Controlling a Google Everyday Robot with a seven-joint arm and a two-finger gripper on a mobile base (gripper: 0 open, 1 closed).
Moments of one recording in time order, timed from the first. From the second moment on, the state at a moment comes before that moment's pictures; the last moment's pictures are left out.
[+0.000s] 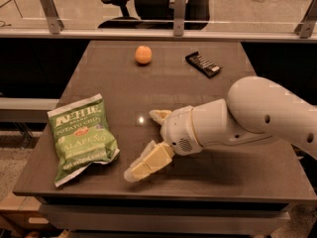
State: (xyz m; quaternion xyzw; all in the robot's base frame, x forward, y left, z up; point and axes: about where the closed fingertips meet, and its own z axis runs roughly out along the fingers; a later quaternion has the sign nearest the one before) arm 0.427 0.041 0.822 -0.51 0.70 0.34 0.35
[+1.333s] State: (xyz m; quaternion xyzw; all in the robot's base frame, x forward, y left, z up) arm 0.389 0.084 0.849 -0.54 0.55 0.42 0.48
